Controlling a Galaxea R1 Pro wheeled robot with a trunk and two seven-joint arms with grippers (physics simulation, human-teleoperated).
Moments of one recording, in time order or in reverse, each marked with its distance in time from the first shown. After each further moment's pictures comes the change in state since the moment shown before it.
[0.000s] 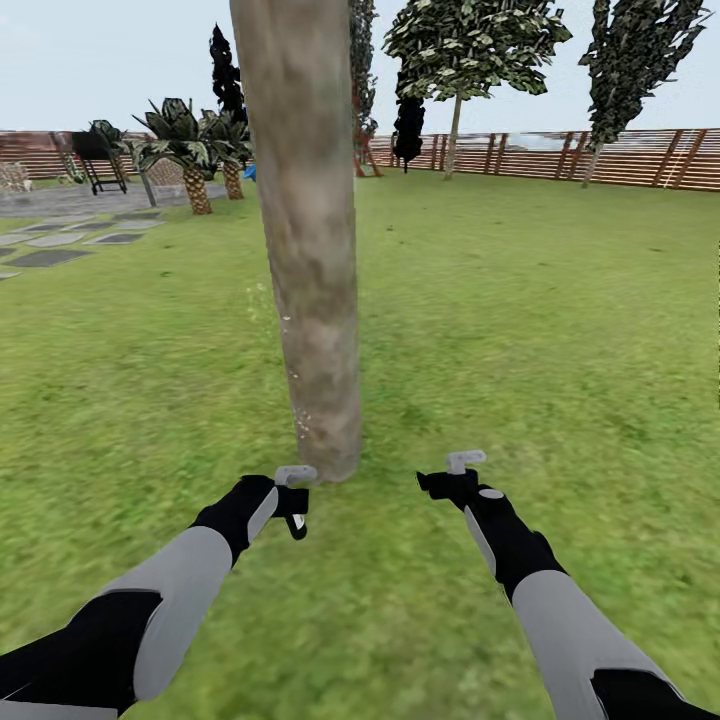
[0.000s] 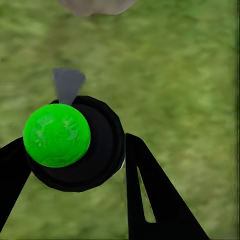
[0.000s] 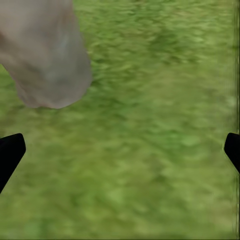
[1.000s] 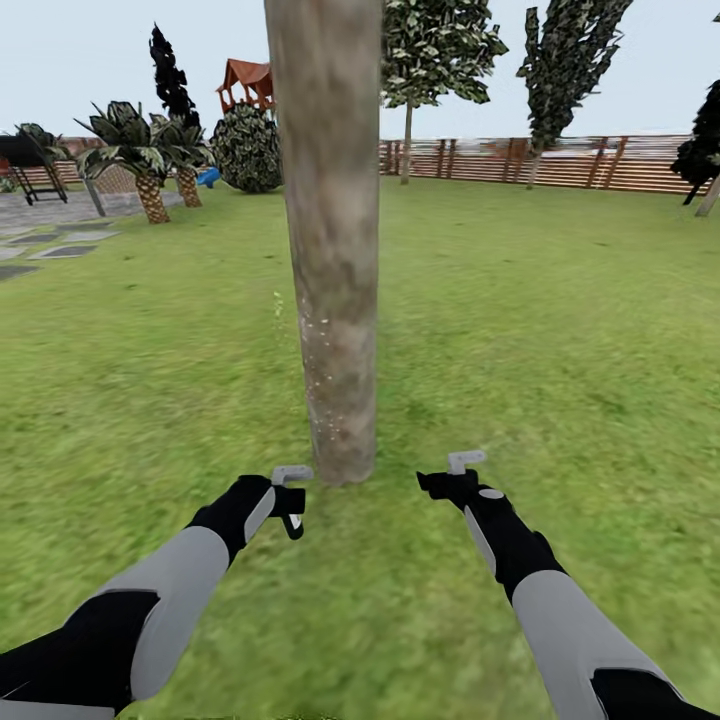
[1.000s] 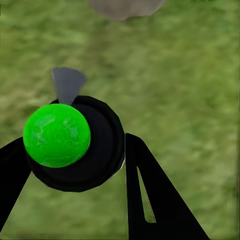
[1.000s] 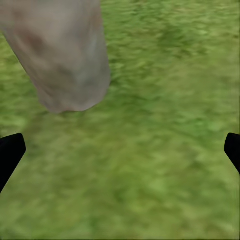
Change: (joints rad) left arm 0.000 0.011 0.000 0.000 0.001 0.000 0.000; right arm 0.000 0.000 0.000 0.000 0.000 0.000 0.000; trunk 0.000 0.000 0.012
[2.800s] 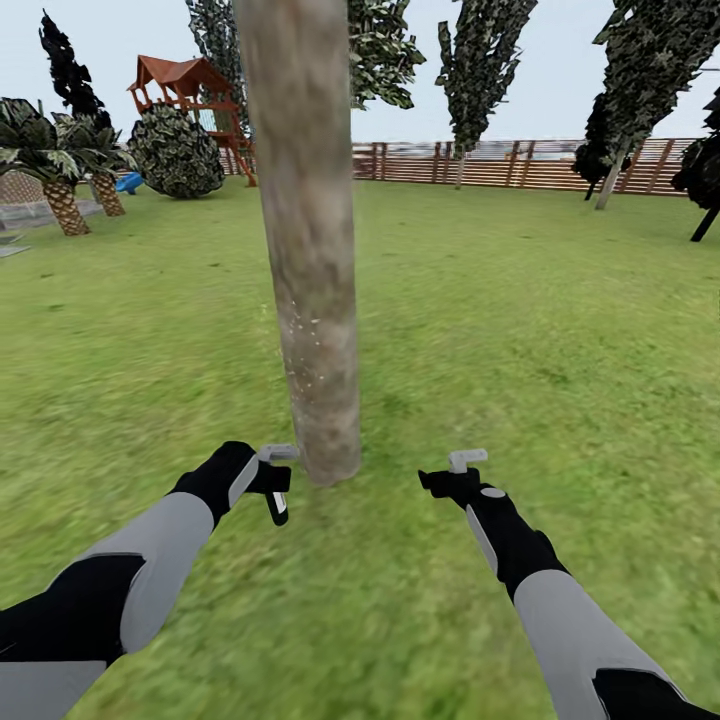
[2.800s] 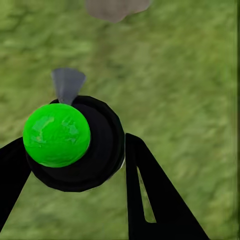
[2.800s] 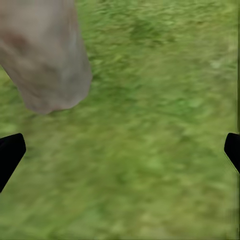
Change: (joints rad) left arm -0.106 0.058 0.000 0.003 -0.041 0.169 -0.070; right arm 0.000 -0.005 -0.001 -0.010 0.000 0.002 0.000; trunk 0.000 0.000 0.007
